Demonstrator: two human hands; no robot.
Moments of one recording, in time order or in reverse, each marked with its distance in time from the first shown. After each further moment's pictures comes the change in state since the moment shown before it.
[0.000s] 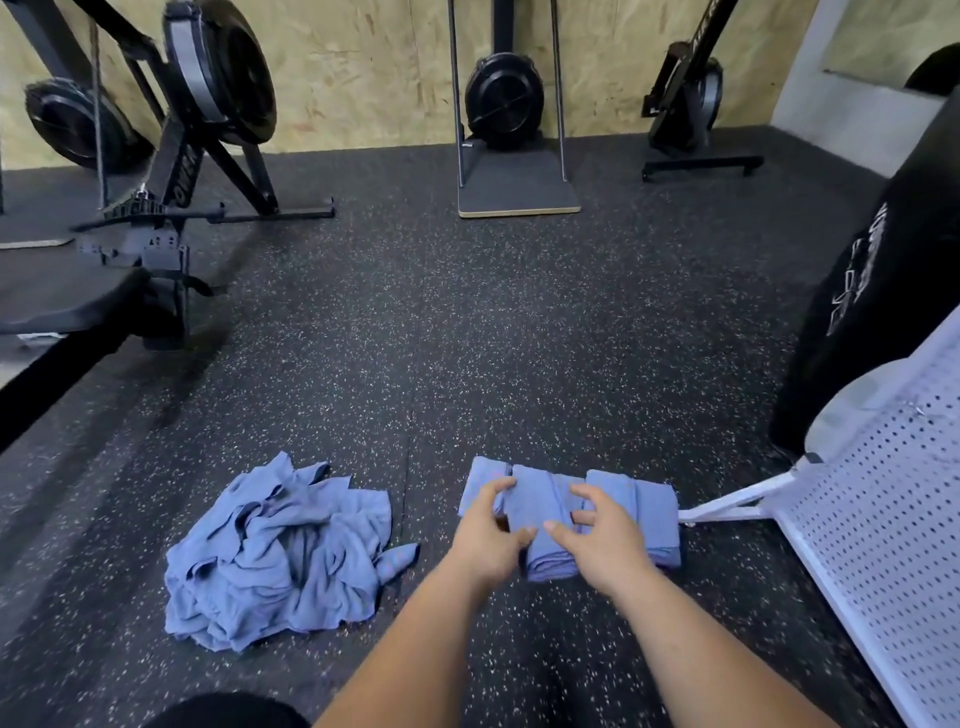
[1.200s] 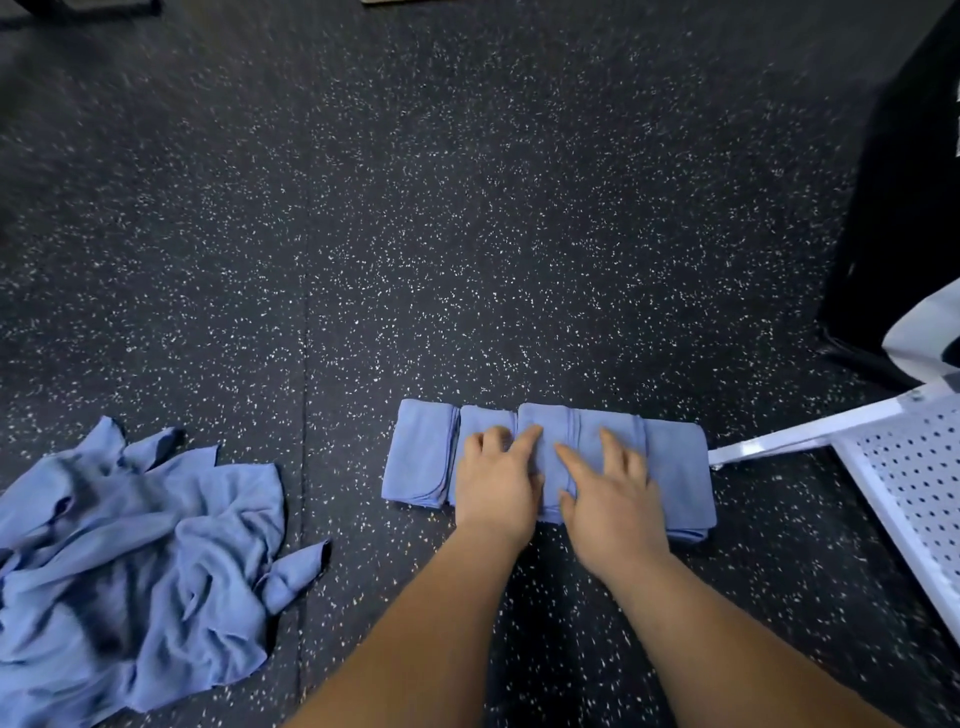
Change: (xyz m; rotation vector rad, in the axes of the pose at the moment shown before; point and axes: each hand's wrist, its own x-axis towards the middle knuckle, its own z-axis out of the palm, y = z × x) left_hand 0.254 -0.118 0.109 0.871 -0.006 0.242; right_hand 0.190 0.147 0.035 -0.910 0.042 -0.012
